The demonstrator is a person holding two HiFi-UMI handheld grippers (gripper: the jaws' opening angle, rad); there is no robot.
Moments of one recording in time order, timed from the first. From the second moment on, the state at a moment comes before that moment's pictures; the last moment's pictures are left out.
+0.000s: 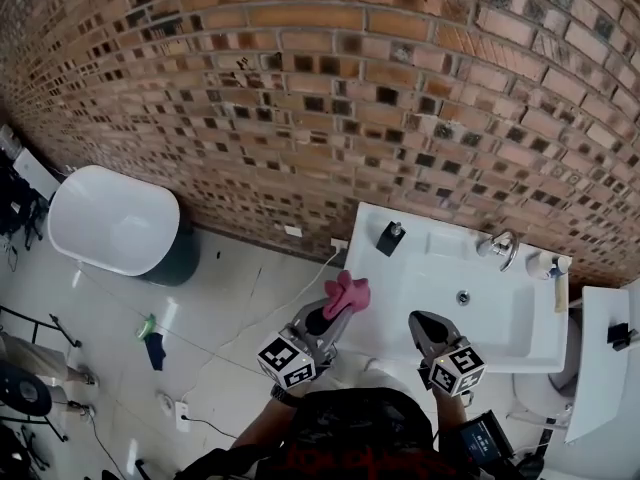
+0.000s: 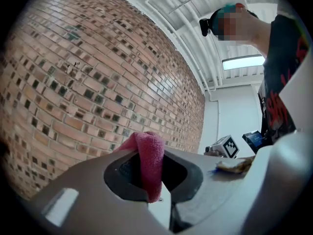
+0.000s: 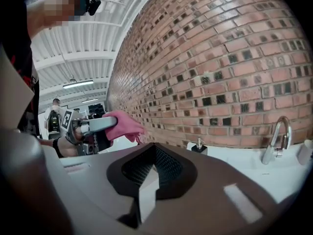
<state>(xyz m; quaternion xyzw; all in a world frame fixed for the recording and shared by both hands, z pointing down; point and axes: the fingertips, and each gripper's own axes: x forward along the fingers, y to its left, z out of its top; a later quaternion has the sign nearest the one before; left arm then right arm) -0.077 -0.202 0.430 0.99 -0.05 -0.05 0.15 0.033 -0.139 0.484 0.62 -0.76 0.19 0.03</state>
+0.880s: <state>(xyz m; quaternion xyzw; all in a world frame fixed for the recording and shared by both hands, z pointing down) 0.011 -0.228 0.455 0.96 -0.10 -0.02 0.25 0.130 -0.214 0.578 0.55 -0.80 0.24 0.04</state>
